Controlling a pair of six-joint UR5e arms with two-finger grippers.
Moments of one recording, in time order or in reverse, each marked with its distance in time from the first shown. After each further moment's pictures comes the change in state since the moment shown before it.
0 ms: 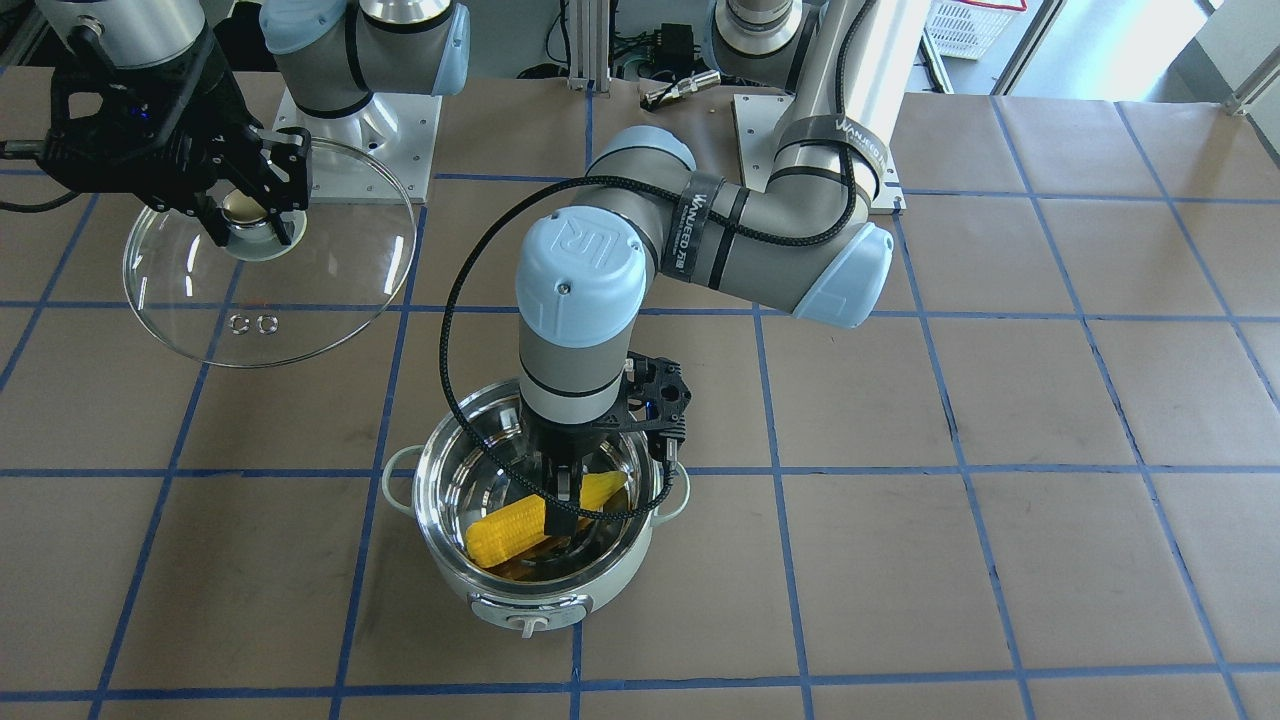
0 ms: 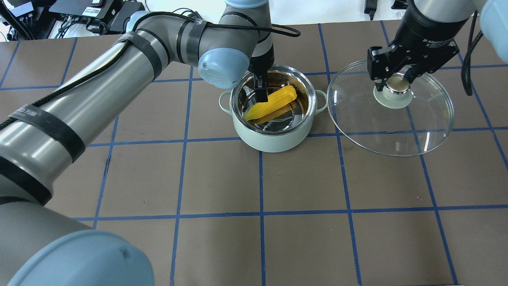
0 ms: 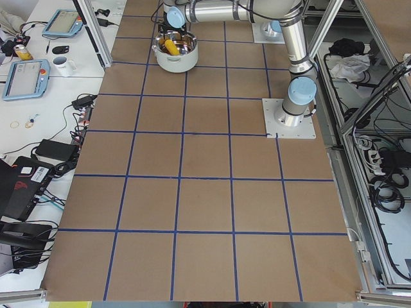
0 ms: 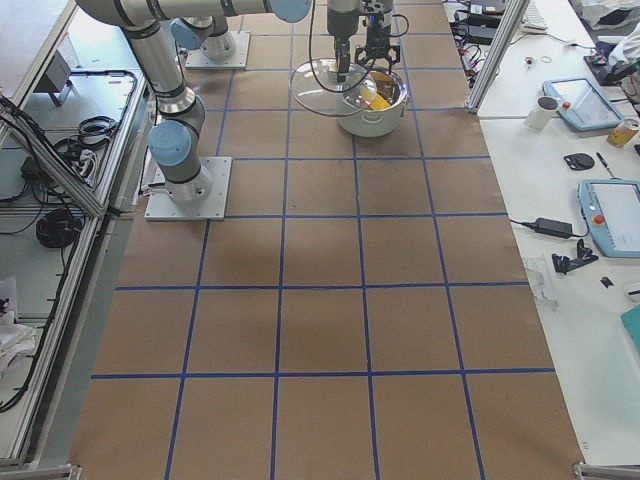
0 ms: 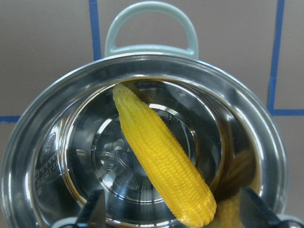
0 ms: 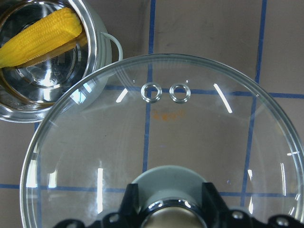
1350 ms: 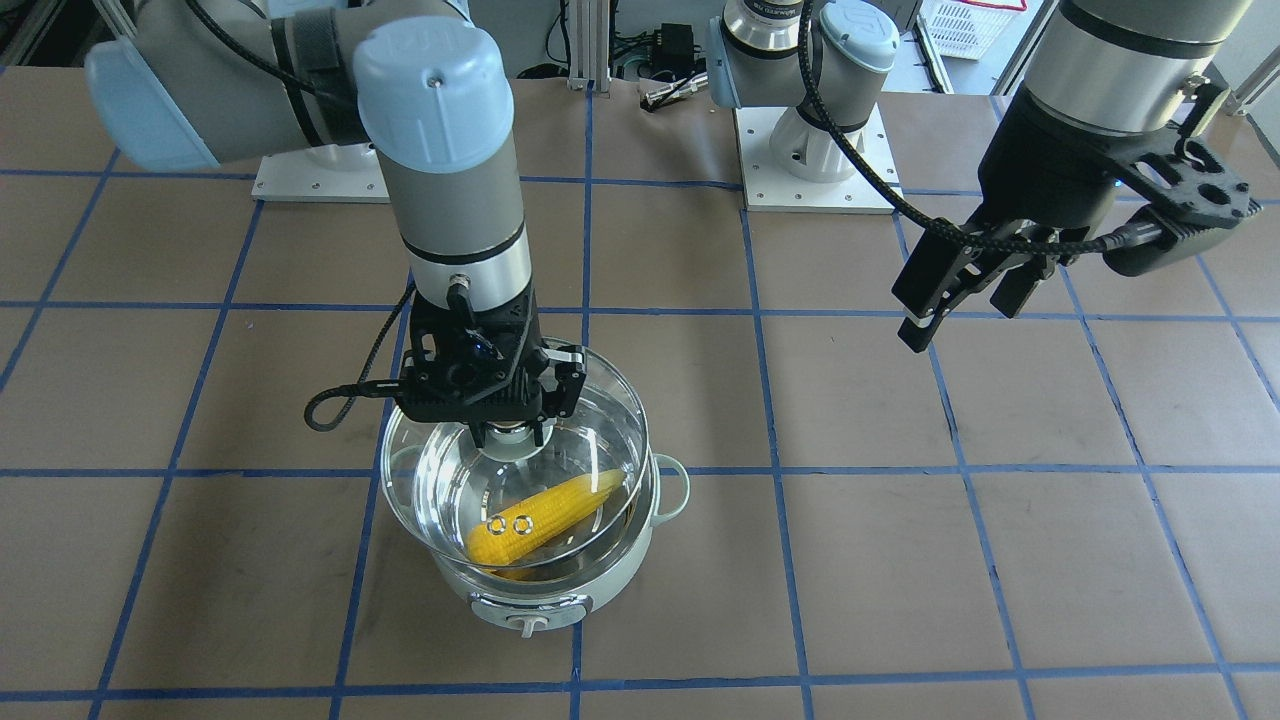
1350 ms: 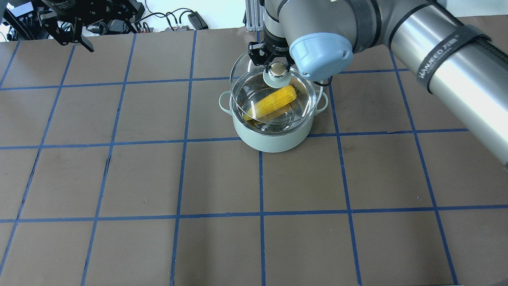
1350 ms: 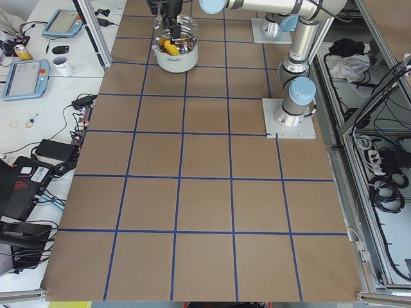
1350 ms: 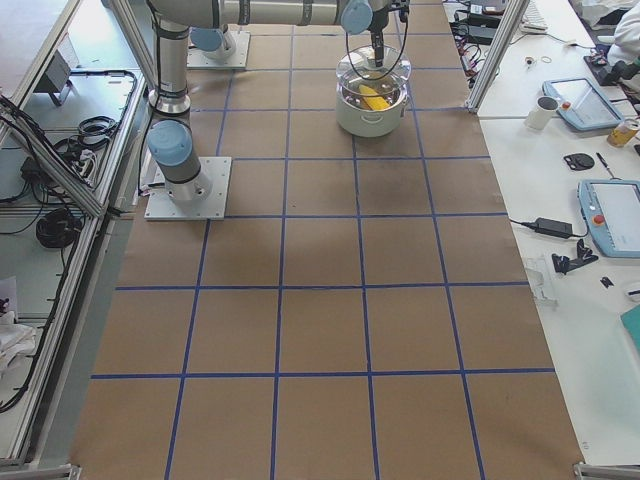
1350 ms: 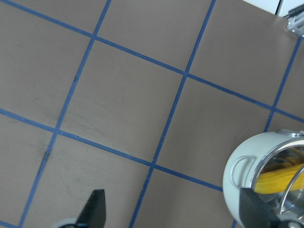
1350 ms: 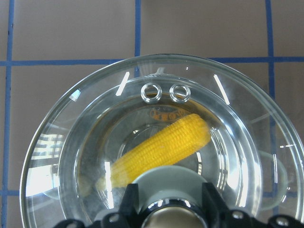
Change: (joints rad) left arm 0.439 0.437 -0.052 -0.284 0.012 1.612; right arm 0.323 0.382 -0.123 -0.453 -0.002 0.376
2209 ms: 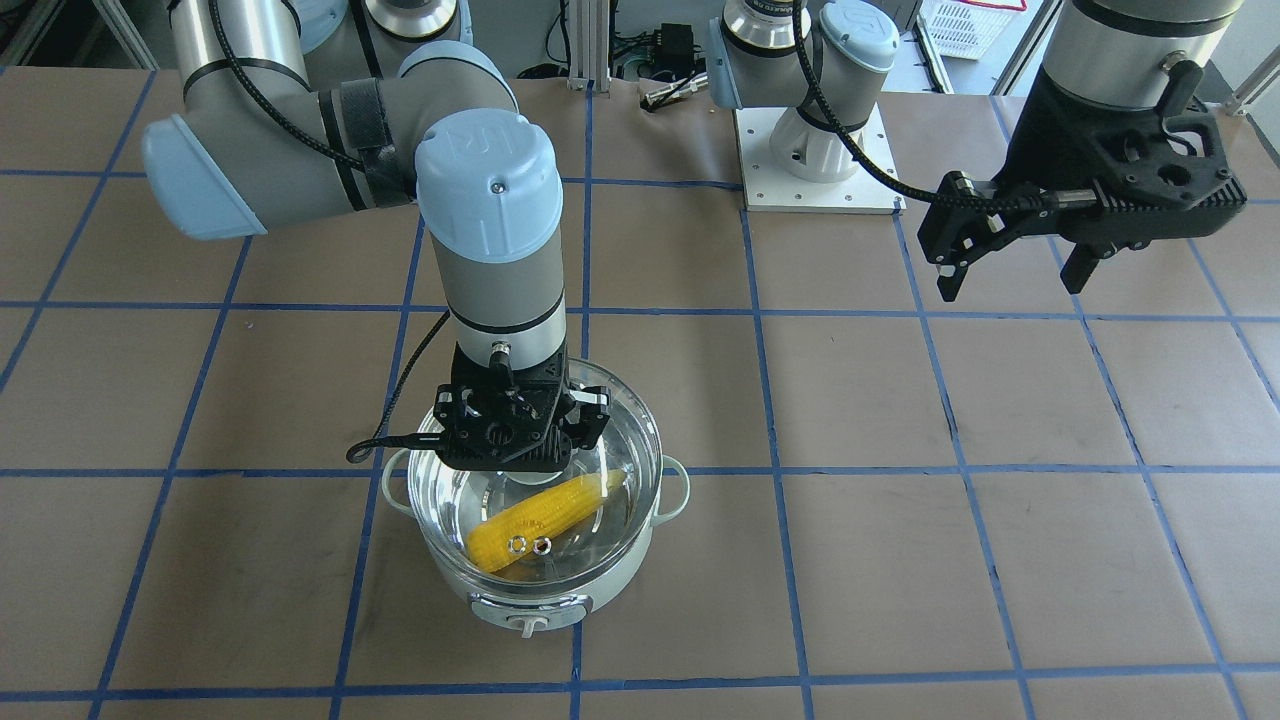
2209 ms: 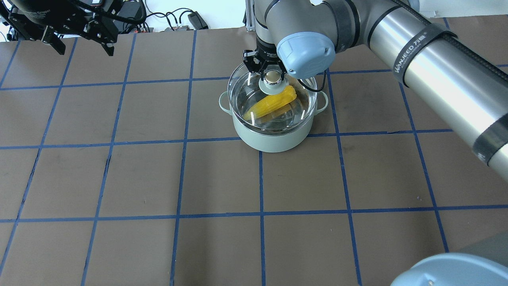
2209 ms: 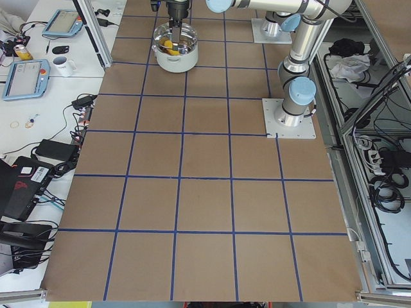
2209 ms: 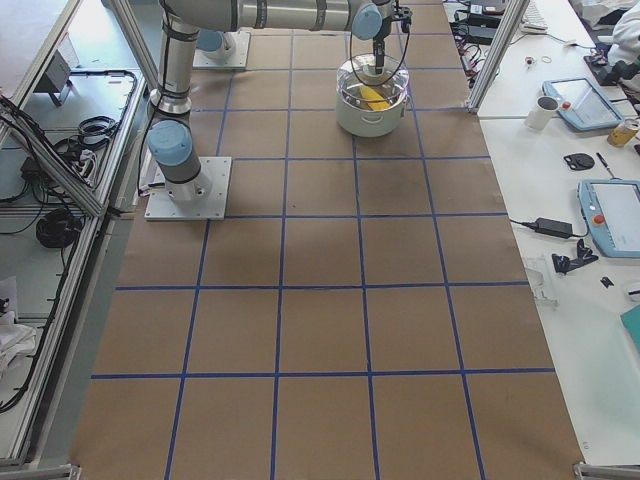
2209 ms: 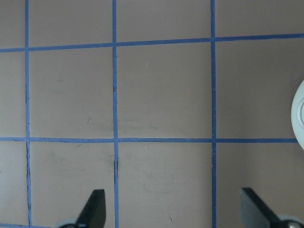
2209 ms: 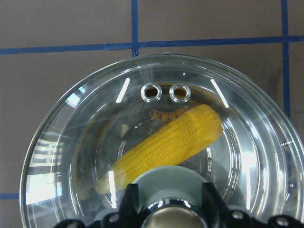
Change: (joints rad) left arm 0.010 0.036 -0.018 -0.071 0.153 0.416; right arm 0.019 0.082 -0.052 0.050 -0.007 0.053
